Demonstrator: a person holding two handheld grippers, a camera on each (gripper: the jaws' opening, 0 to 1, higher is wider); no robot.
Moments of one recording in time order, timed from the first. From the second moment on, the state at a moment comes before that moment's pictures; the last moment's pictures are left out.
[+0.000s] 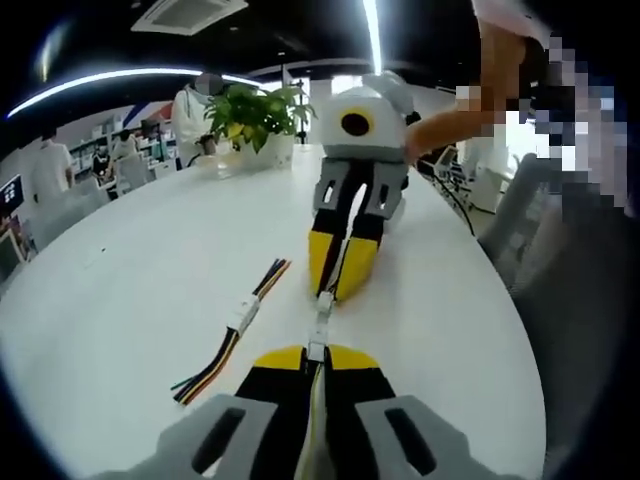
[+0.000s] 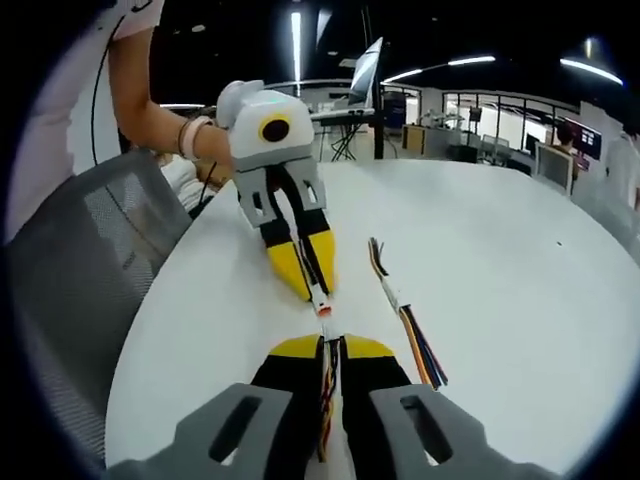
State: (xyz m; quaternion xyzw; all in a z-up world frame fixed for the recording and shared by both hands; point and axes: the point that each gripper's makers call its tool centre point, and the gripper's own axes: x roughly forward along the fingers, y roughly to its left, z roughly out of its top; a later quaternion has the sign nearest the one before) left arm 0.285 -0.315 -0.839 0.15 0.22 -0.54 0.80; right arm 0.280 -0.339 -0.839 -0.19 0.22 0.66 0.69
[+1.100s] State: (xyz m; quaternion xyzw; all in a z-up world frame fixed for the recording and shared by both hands) left arm 0.285 -0.320 -0.835 0.11 0.26 -0.54 0.79; right arm 0.279 -0.333 -0.840 -0.25 0.21 0.69 0.65
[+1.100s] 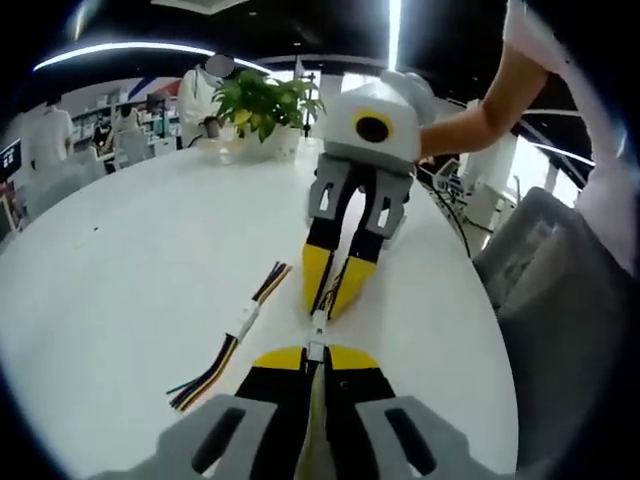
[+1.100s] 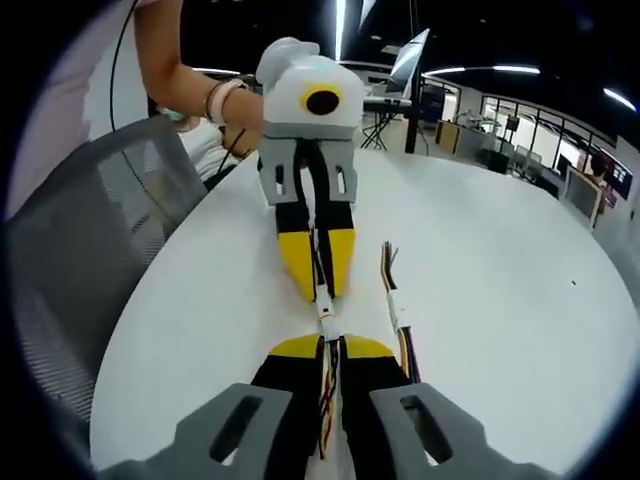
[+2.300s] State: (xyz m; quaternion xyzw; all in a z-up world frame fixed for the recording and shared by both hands) left arm 0.279 -0.329 -0.836 0.22 0.22 -0.57 0.76; right arm 0.275 -0.335 -0.846 -0.24 0.26 0.70 0.62
